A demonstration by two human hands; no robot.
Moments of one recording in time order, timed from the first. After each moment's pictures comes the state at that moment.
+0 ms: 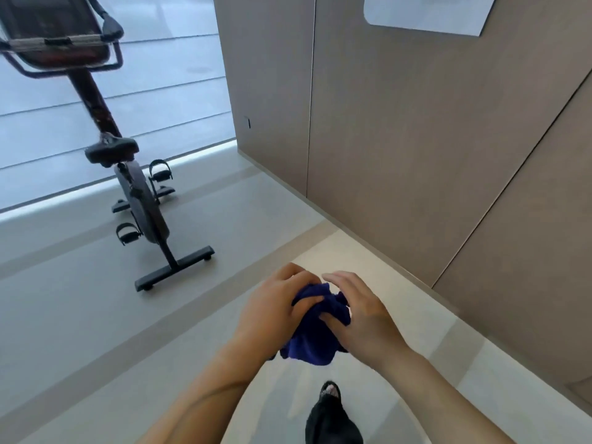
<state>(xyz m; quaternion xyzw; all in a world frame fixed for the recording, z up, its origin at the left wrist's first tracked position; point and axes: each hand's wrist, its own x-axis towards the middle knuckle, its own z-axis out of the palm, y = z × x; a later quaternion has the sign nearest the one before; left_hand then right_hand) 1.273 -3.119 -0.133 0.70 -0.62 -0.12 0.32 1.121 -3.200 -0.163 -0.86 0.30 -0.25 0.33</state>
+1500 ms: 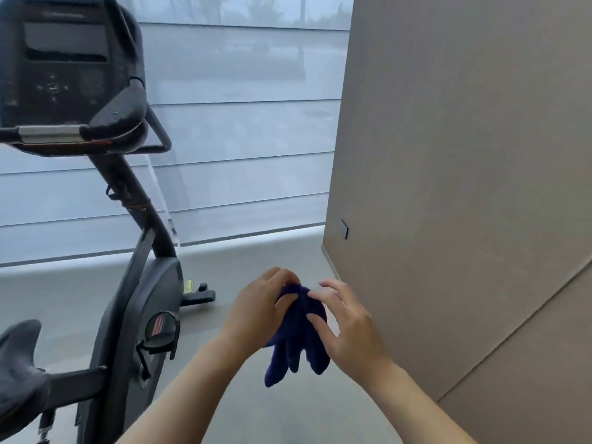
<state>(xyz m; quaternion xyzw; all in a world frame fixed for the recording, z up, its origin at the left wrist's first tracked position) 2.127 -3.940 -0.114 0.84 -0.43 -0.02 0.33 2.011 -4.070 -0.152 -0.91 0.07 -0.27 0.31</state>
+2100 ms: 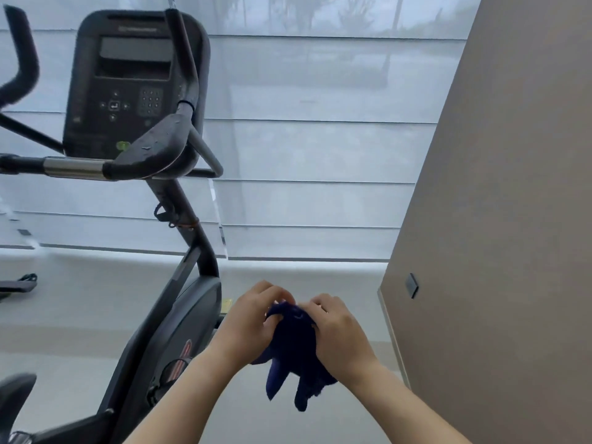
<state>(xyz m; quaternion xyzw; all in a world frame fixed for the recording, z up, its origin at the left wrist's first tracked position) 2.358 -4.000 -0.128 0.88 -0.31 0.00 0.36 2.295 -4.166 -0.157 -0.95 -0.07 -0.19 0.25</state>
